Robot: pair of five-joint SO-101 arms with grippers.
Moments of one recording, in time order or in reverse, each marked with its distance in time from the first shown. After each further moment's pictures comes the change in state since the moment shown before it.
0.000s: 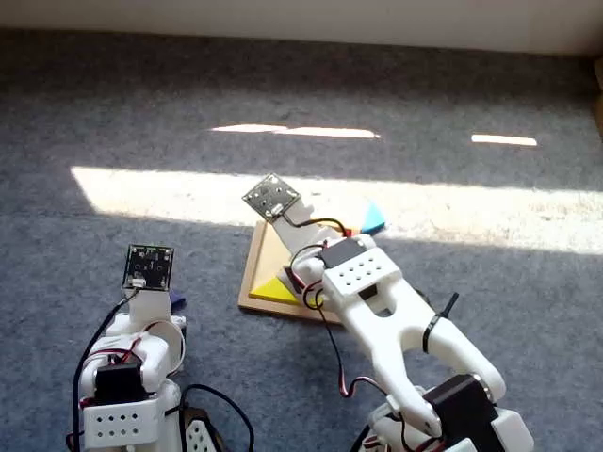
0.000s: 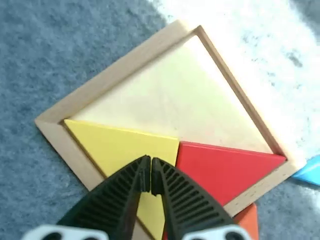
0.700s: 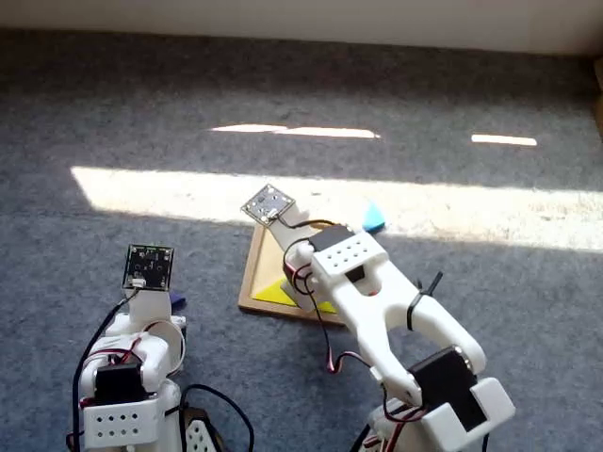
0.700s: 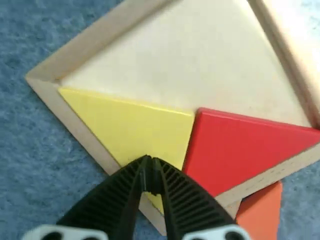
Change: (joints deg) left arm 0.0 0.0 0.0 0.0 0.0; right arm 0.4 10.6 -7.9 13.5 1.9
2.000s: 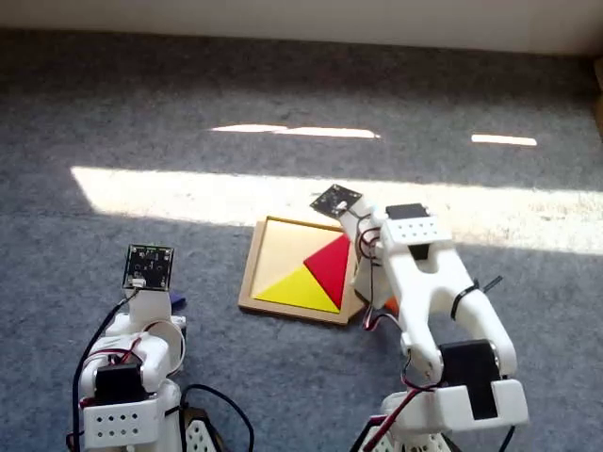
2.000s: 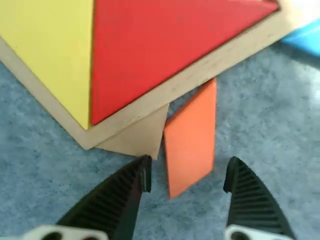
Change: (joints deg) left arm 0.0 0.0 0.0 0.0 0.0; right arm 21.6 0.9 -1.2 9.5 20.7
